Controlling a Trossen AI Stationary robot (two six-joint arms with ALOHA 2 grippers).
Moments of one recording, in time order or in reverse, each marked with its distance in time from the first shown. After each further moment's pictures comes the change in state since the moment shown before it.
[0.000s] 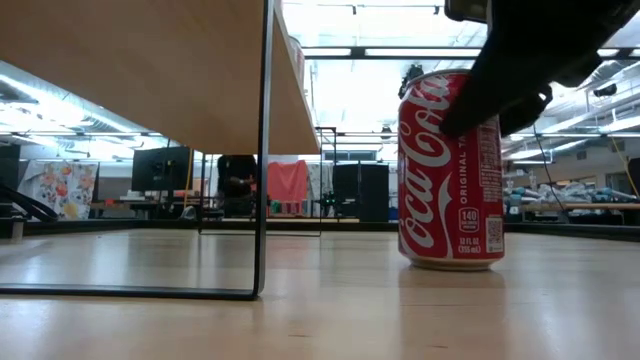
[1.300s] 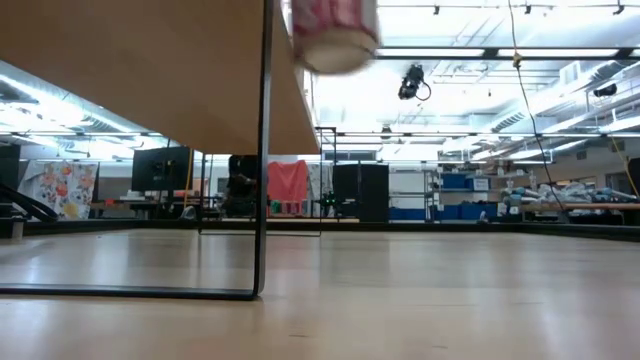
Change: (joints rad) left arm 0.000 0.000 0.000 0.083 0.006 0.037; right arm -0.206 0.000 0.523 -0.232 -0.317 -0.493
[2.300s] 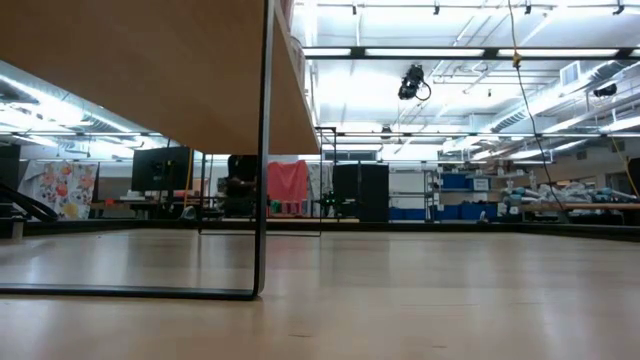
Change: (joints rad) left arm -0.001 0.000 0.000 0.014 0.000 0.019; right arm -0.036 0.115 0.072 0.203 -0.091 -0.154
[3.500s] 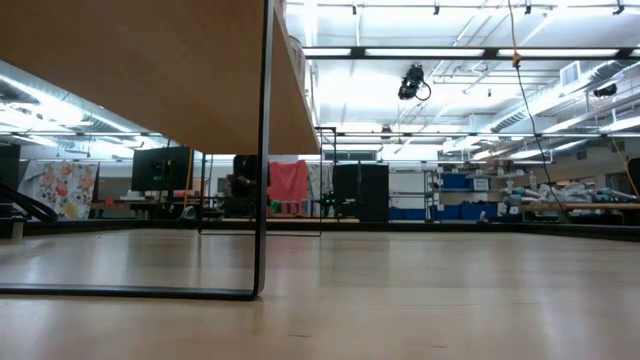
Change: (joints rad) left arm 0.000 0.003 0.000 0.071 -0.055 0.088; right arm -0.008 0.007 0.205 -0.024 0.219 -0.142
